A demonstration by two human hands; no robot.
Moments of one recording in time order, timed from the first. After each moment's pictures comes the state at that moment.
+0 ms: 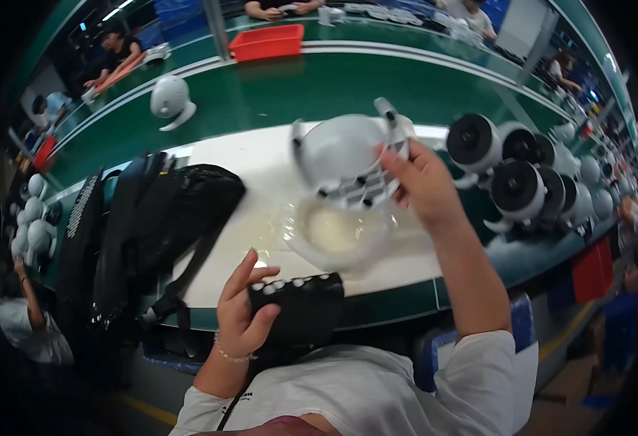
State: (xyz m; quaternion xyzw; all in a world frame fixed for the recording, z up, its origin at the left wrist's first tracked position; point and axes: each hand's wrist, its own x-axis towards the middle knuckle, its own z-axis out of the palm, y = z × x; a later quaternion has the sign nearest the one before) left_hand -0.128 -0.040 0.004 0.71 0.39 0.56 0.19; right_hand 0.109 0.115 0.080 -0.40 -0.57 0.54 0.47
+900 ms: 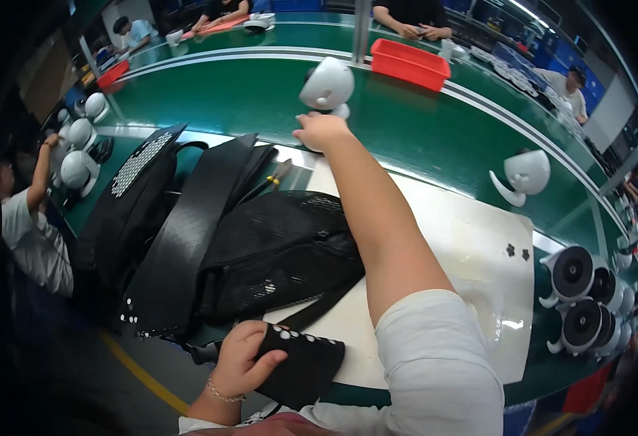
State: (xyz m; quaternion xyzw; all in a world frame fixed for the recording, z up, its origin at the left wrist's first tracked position) left_hand -0.262 -0.068 -0.001 0.61 0.62 0.45 0.22; right_hand -0.286 0.324 0.008 -0.32 -0.94 0.02 0.06
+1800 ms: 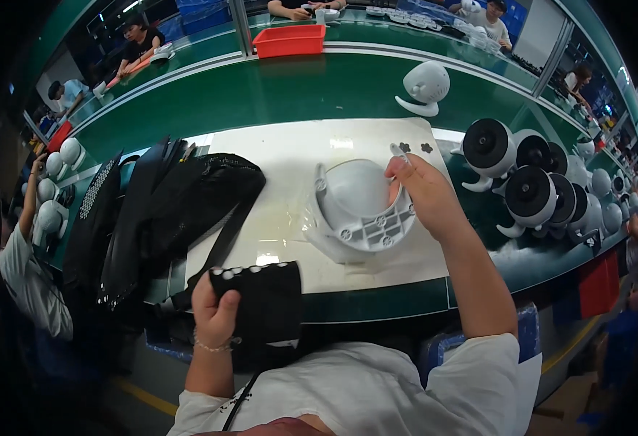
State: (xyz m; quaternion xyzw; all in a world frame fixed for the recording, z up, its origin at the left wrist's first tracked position) left_hand -0.162 -0.066 0.002 0.60 0.48 0.59 0.23; right_hand 0.123 0.100 0.076 -0.44 -0.65 0.50 0.37
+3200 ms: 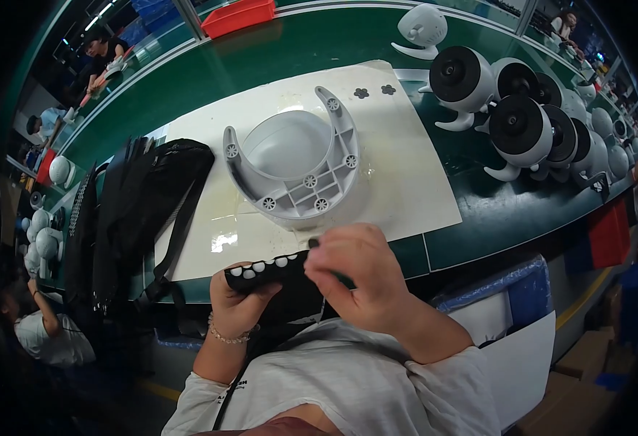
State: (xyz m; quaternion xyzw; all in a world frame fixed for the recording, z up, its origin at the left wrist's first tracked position) left_hand -0.079 -0.057 -0.012 0.60 0.45 0.54 0.37; right_hand 0.119 -0.016 0.021 -0.26 -0.78 0.23 0.53
